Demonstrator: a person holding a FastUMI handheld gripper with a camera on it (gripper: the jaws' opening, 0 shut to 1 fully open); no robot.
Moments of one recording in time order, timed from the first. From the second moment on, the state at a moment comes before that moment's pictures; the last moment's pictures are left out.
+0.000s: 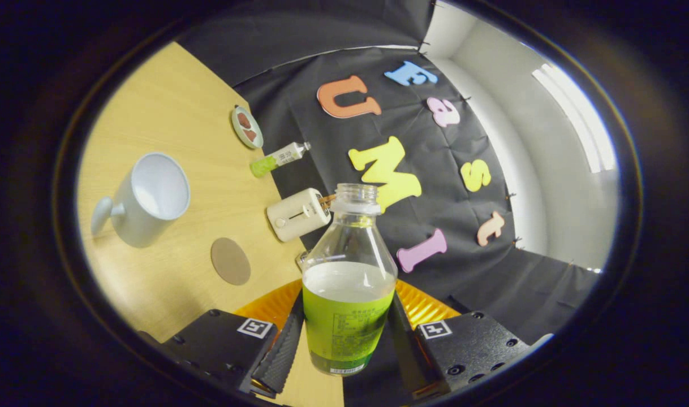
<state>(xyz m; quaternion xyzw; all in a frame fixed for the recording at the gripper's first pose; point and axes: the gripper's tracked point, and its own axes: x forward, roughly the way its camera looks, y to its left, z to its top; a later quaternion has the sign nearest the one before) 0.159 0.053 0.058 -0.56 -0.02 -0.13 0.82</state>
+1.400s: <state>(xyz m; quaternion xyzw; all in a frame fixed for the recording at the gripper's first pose) 0.162 0.080 0.076 -0.81 -0.04 -0.16 0.56</state>
